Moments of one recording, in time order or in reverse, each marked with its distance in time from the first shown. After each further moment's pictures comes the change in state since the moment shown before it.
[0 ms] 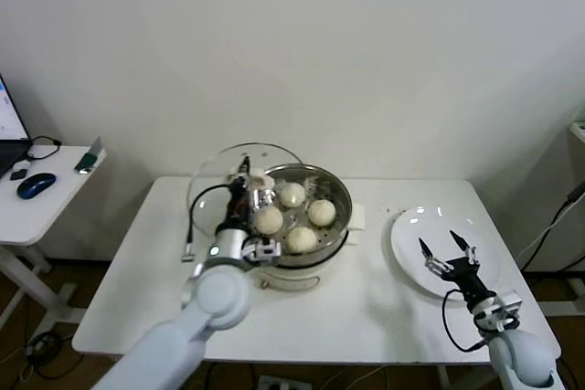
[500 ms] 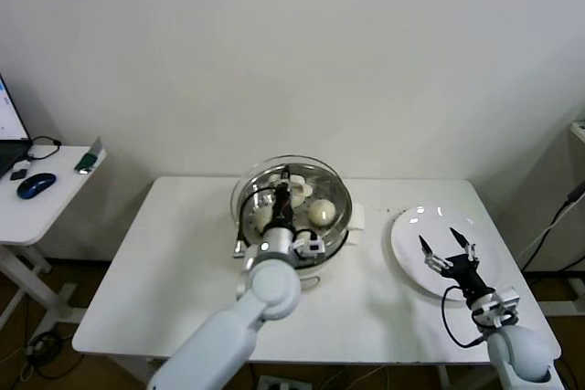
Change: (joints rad) left arm -0.059 -0.210 0.077 0.189 0.071 0.000 0.032; right arm 0.025 0.008 -0.001 -0.024 -0.022 0.008 0.000
